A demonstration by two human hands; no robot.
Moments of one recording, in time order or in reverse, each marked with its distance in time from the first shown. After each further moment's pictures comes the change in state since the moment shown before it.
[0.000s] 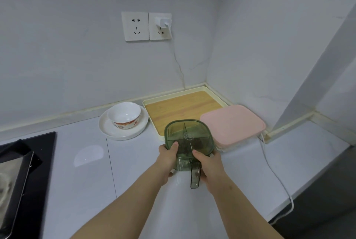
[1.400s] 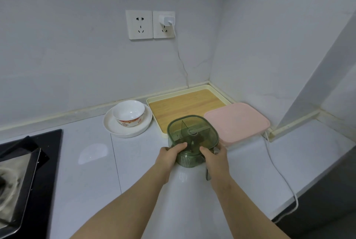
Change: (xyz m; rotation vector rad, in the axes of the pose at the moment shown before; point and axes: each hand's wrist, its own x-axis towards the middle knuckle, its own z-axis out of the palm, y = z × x) left_hand 0.018 -0.018 -0.012 -0.020 -0.035 0.008; right_hand -0.015 -0.010 0.003 -0.250 0.164 -0.116
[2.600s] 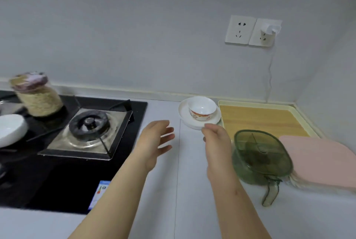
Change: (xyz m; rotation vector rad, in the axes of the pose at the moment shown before) left_hand -0.136 0.029 -0.139 -0.462 0.465 0.213; right_hand -0.104 -0.046 0.114 -0.070 -0.486 -0.183
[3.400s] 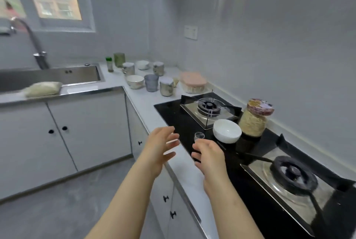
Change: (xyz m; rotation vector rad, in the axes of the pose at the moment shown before) left_hand -0.175 0.040 -0.388 -0.404 0.855 0.265; right_hand -0.271 0.044 0.342 -0.234 -1.086 0.083
